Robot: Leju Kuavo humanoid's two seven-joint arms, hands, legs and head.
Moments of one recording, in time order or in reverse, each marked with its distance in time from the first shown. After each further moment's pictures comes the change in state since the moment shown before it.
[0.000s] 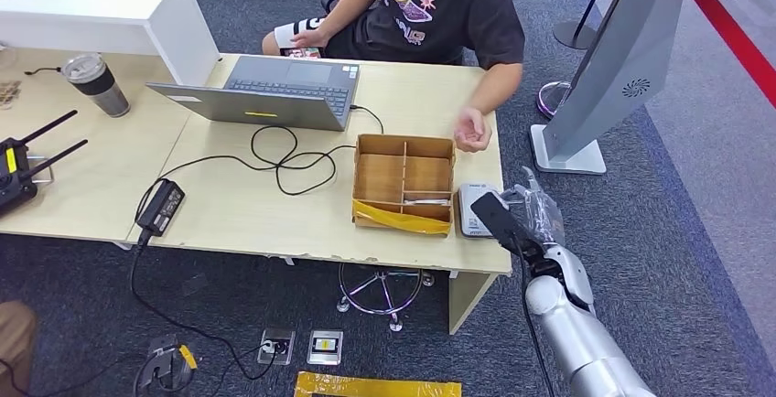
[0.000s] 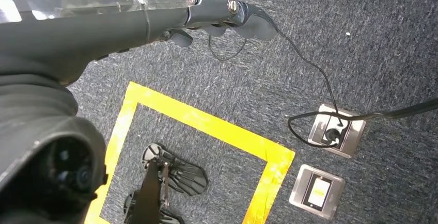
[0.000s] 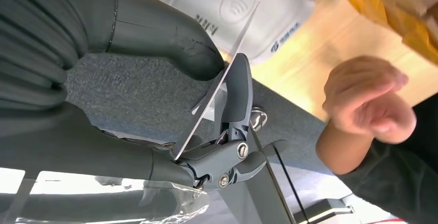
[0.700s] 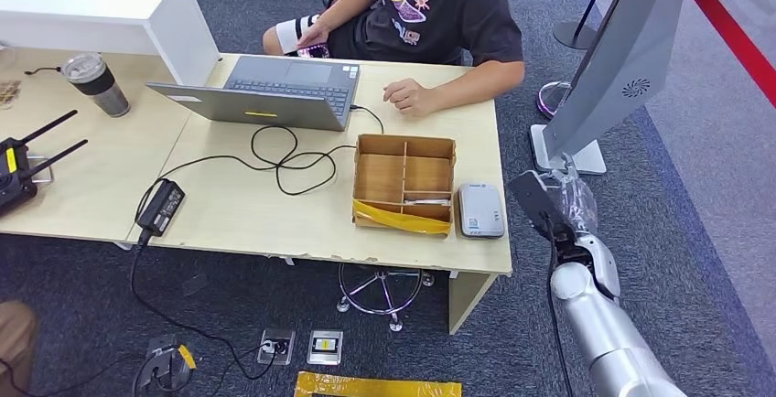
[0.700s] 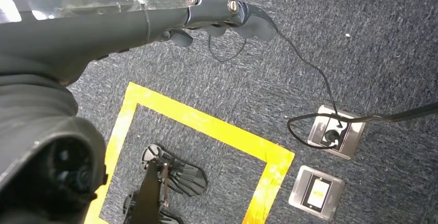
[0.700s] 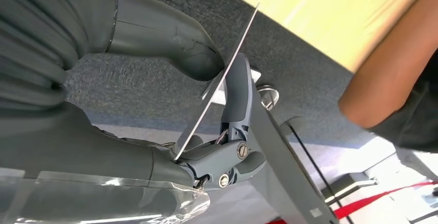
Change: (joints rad) left arm 0.001 0.002 0.000 0.000 0.001 0.000 -0.001; right arm -0.038 -0.052 -0.078 -0.002 -0.054 -0.029 -0.003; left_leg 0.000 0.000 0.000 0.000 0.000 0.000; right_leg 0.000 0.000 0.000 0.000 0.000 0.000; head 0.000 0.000
